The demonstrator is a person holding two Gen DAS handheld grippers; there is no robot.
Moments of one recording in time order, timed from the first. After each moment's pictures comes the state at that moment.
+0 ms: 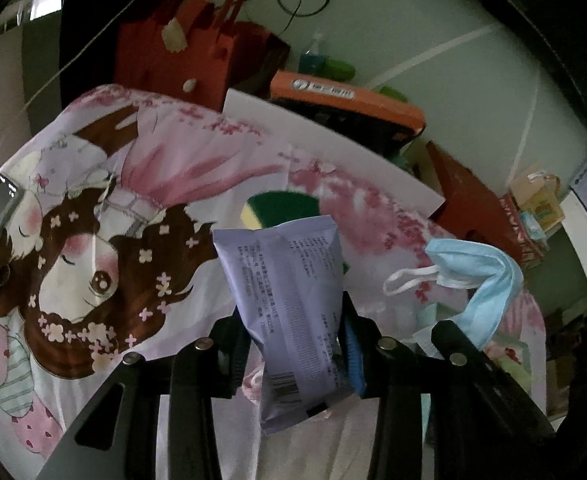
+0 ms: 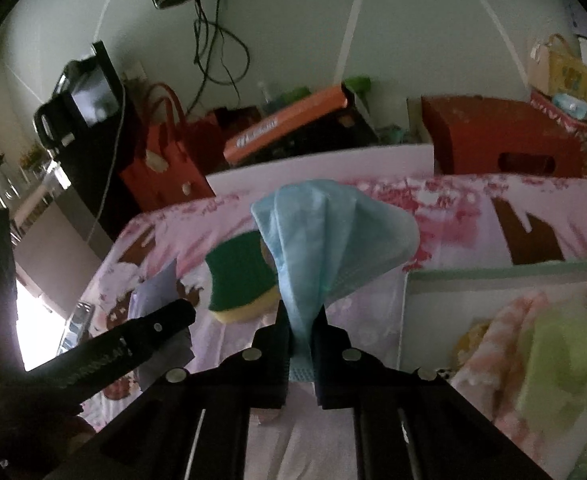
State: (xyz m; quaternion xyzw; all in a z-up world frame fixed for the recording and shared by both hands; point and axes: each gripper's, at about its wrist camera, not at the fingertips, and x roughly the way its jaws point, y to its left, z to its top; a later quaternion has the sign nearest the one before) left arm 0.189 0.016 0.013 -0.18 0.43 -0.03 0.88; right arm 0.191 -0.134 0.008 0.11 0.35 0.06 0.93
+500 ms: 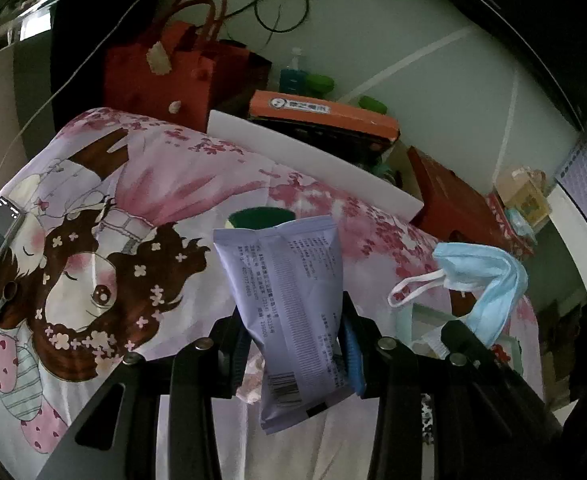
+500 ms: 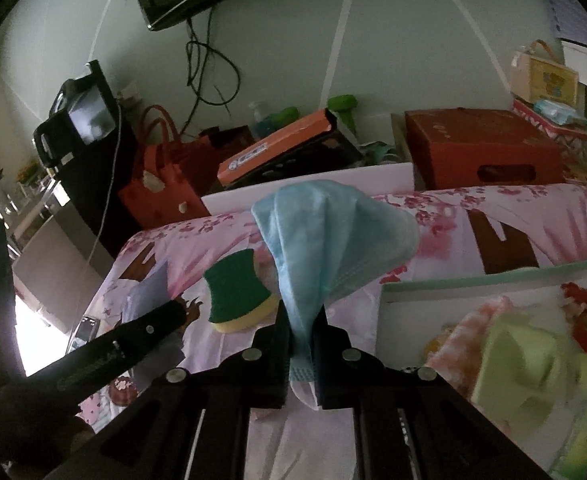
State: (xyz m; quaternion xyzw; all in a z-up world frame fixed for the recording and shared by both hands) left arm 0.176 0.010 0.035 -0.17 0.41 -0.05 0.90; right arm 0.175 -0.151 0.028 0.12 0.34 0.04 0.93
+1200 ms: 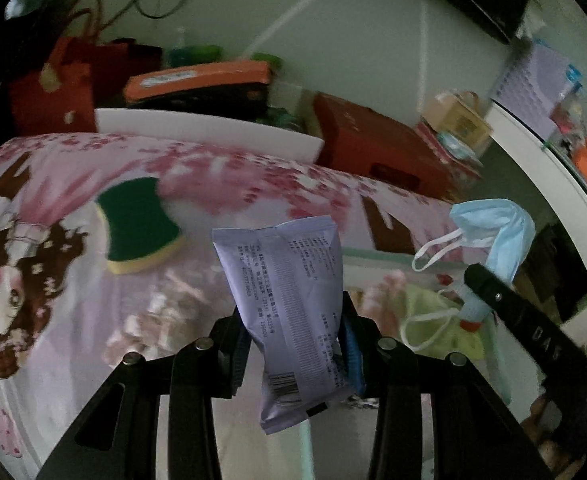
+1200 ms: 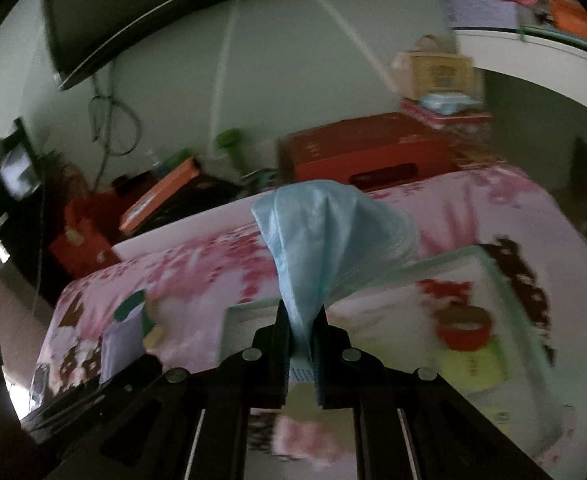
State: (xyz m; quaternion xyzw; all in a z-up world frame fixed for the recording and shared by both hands) left arm 0.161 -0.092 0.037 -0.09 0.43 -0.16 0.88; right arm 0.129 -0.263 0.048 0.15 0.31 -0.12 0.93
